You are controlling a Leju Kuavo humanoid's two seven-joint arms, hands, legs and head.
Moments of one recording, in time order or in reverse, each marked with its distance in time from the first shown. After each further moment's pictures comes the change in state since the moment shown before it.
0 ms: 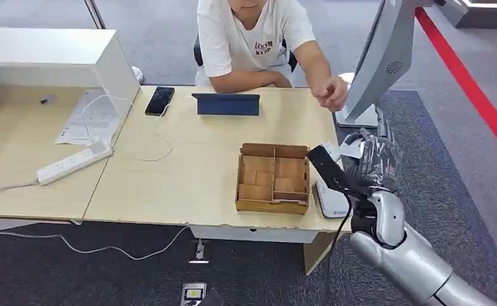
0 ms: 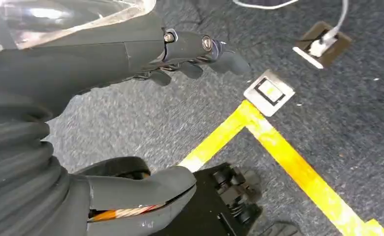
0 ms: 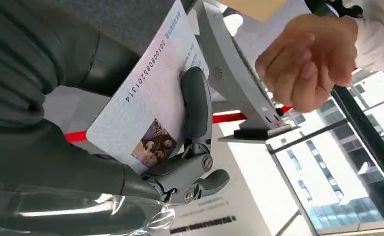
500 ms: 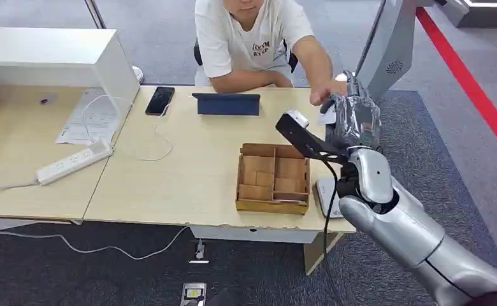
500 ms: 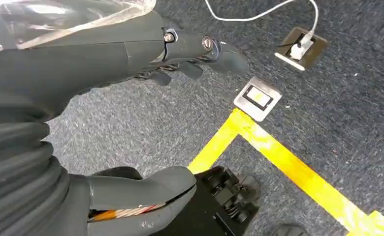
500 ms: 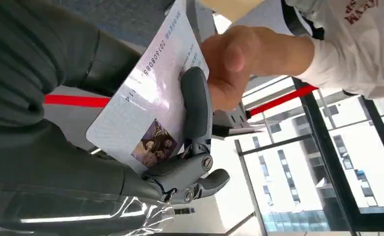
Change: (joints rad) left arm -0.028 -0.003 -0.013 -0.015 -0.120 -0.067 0.064; right arm -0.224 0.115 0.043 0.026 -0.029 0.312 0.001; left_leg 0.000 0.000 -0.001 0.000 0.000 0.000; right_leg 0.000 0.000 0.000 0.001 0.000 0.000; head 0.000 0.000
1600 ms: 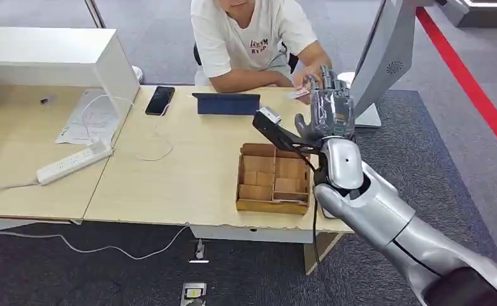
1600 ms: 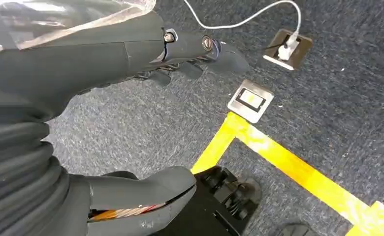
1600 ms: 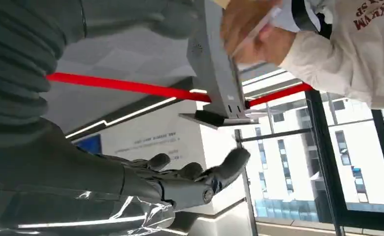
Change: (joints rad) left arm -0.004 -0.005 0.012 -0.005 -0.092 -0.058 0.018; right arm -0.073 0.127 0.062 0.214 0.090 0.011 0.002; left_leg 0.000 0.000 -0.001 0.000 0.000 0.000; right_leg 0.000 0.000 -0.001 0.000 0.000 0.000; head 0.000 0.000
